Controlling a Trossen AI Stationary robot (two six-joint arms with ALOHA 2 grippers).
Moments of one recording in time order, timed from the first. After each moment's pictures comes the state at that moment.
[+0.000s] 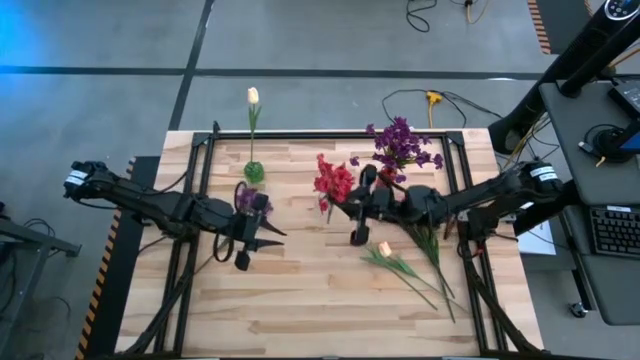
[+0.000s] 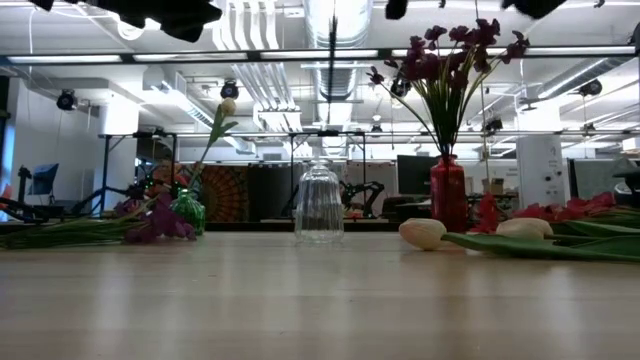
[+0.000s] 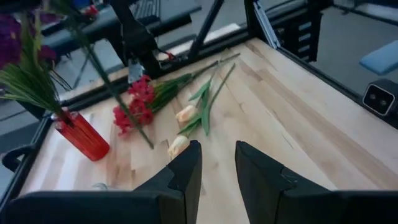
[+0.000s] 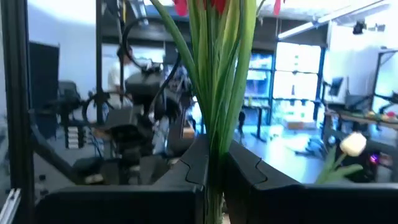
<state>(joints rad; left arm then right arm) -0.27 0.96 0.64 -0.03 -0.10 0.25 0.14 1.46 0.84 0.91 0.28 -0.14</state>
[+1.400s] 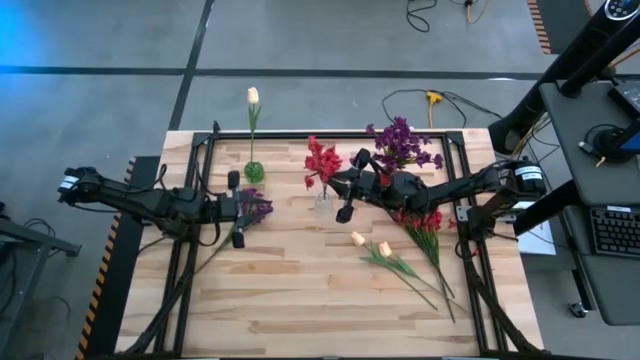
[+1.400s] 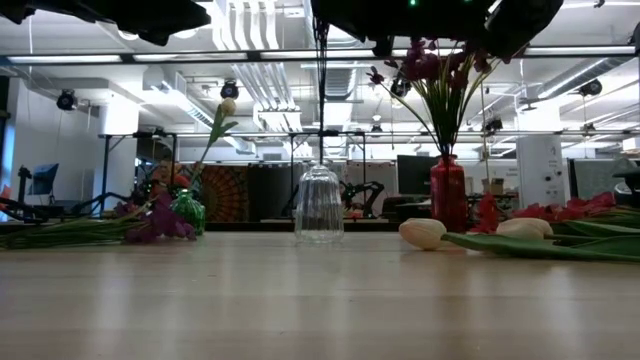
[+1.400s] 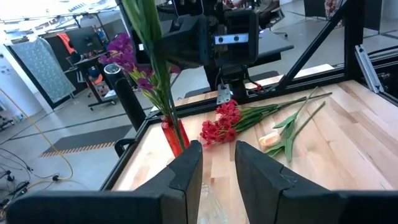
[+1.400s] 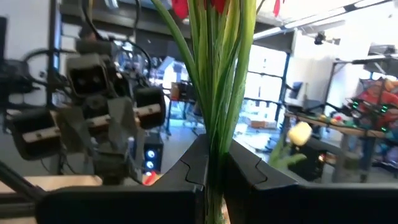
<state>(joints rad) -0.24 0.70 0.49 0.11 -0.38 0.24 -0.03 1.58 0.84 1.02 0.24 -0.22</state>
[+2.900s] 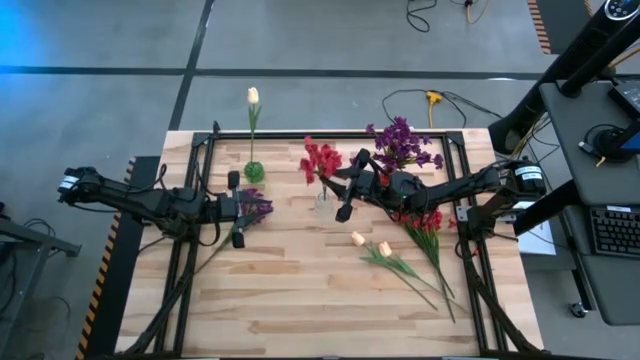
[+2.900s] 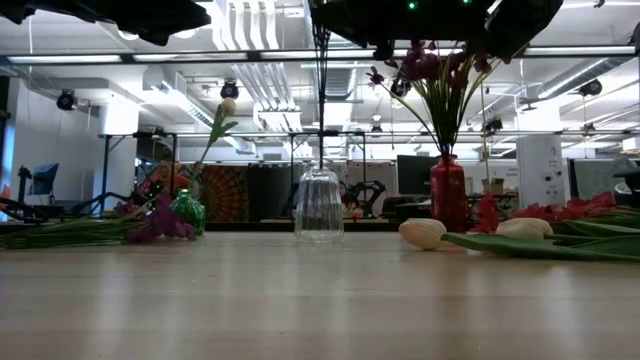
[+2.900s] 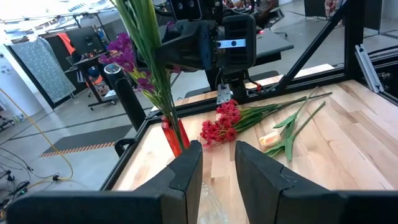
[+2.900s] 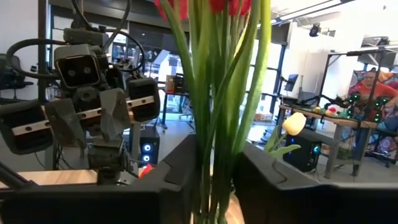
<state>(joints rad) -0.24 0.70 0.49 0.11 -0.38 0.24 -0.03 1.58 0.84 1.00 0.26 -0.21</state>
